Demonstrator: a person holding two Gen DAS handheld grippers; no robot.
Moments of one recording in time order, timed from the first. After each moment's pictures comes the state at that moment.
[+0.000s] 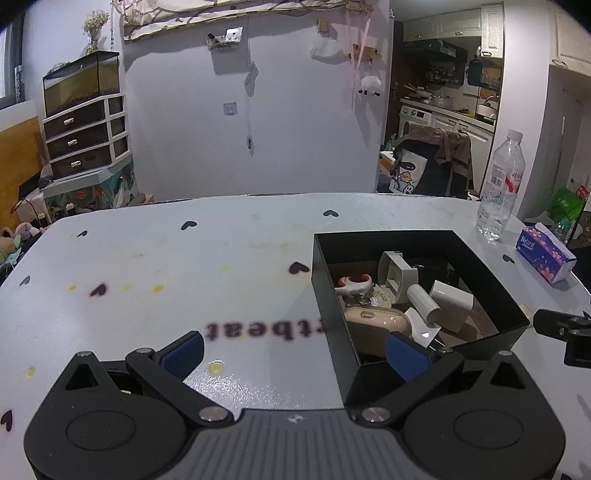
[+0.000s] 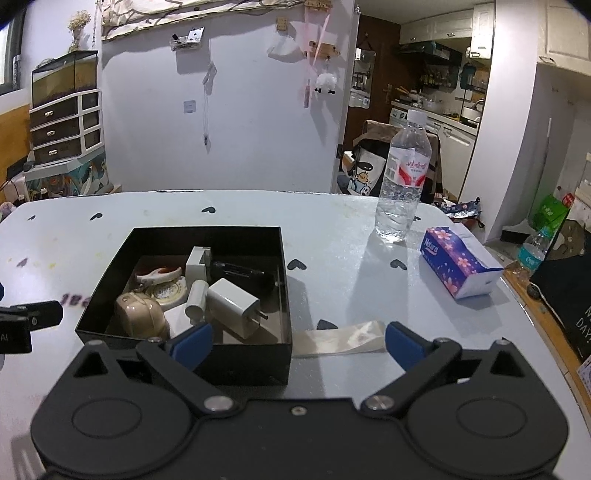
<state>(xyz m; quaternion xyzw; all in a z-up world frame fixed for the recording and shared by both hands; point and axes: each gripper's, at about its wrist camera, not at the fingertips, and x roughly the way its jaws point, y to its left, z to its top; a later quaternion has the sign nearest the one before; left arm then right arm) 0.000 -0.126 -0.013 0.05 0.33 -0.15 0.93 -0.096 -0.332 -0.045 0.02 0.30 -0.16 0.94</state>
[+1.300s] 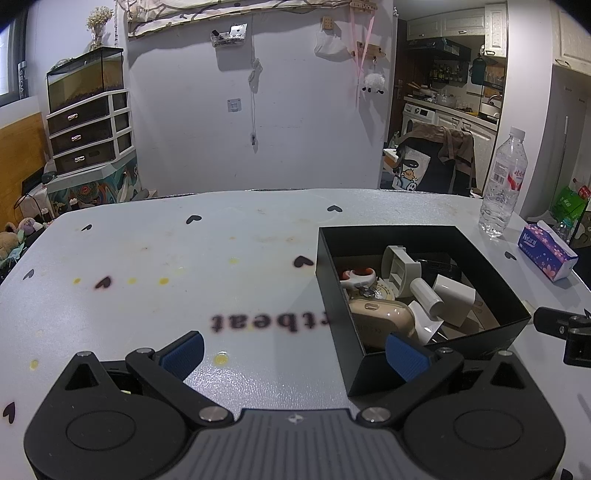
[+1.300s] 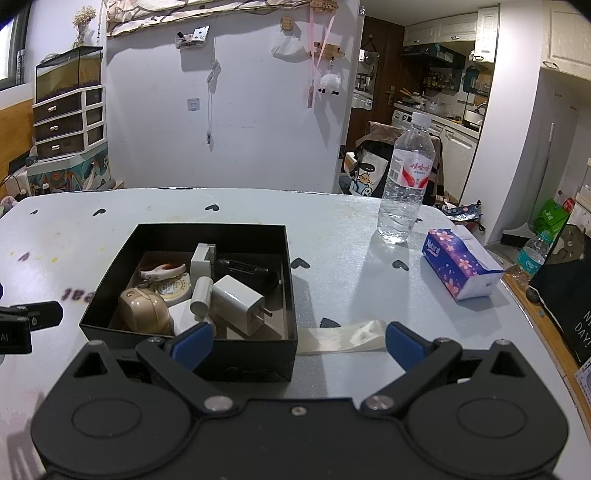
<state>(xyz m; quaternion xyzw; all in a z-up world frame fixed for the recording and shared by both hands) -0.002 -0.122 -0.013 0.05 0.33 -0.14 0.93 -0.097 -0.326 -0.045 0.01 0.31 -0.15 0.94</state>
